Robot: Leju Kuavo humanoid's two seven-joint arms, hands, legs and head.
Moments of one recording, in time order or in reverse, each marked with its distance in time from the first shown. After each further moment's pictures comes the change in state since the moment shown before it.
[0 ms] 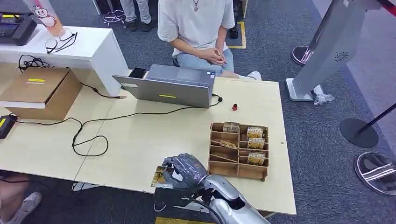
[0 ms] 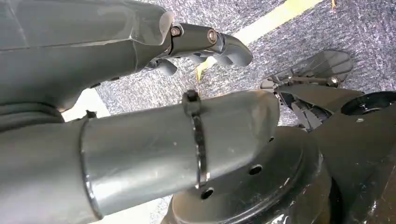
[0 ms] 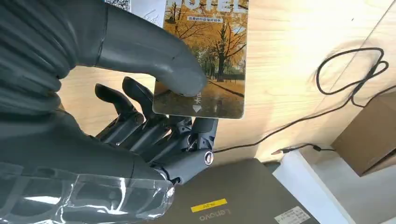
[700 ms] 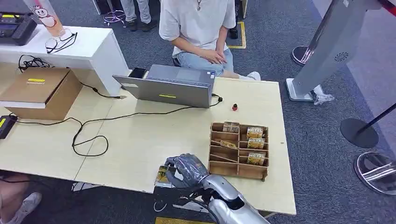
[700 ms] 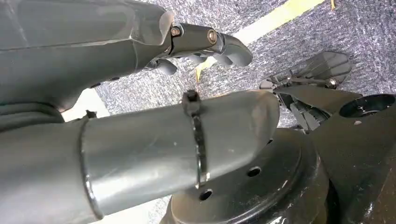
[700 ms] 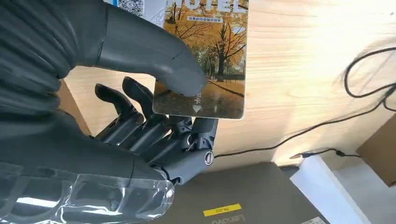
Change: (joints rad) left arm 0.001 0.001 -0.002 0.000 0.014 0.003 0.001; right arm -0.004 0.008 0.000 0.031 0.051 -0.012 0.052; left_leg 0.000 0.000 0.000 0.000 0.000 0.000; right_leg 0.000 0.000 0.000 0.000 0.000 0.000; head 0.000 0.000
